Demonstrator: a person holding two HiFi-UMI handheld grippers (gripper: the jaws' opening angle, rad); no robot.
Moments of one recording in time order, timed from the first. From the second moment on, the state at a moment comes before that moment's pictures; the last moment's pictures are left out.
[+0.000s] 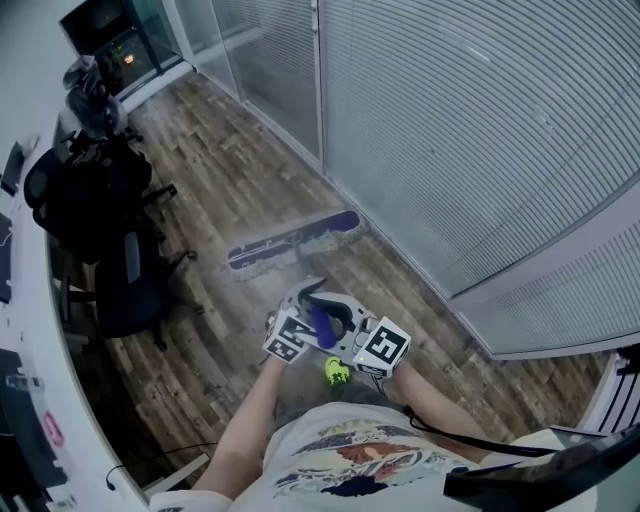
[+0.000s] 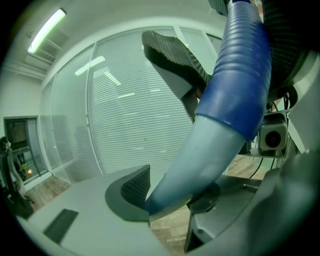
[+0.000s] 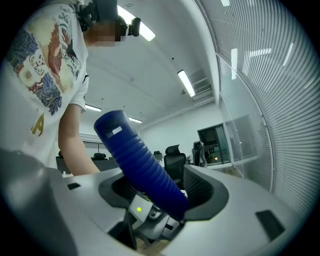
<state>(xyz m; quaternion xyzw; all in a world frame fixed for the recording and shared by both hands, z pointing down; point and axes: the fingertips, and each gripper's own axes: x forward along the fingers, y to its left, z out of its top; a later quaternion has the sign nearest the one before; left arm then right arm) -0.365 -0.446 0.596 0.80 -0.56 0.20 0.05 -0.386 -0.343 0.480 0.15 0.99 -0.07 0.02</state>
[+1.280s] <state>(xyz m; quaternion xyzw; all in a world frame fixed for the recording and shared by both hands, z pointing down) -0.136 -0.068 0.596 0.77 -0.61 0.17 0.07 -0.148 0.039 0.479 0.23 0.97 -0.02 -0.03</state>
